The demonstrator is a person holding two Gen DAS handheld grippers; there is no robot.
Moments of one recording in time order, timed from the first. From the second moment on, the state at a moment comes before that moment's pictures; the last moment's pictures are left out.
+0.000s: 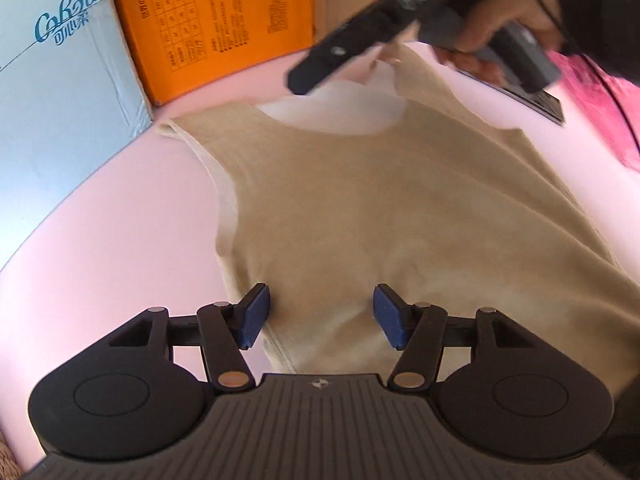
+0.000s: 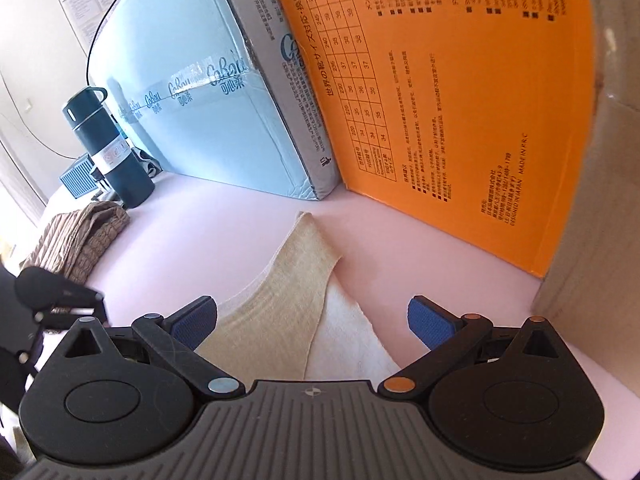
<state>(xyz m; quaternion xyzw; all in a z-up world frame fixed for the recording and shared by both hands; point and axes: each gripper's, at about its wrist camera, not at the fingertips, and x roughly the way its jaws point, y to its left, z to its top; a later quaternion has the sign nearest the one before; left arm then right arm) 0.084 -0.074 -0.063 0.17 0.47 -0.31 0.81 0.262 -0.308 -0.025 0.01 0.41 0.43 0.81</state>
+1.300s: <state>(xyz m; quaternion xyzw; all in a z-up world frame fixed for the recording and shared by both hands) 0.054 -0.072 -0.064 0.16 0.50 -0.35 0.78 0.301 -0.222 -0.059 0.17 0.44 0.58 0.66</state>
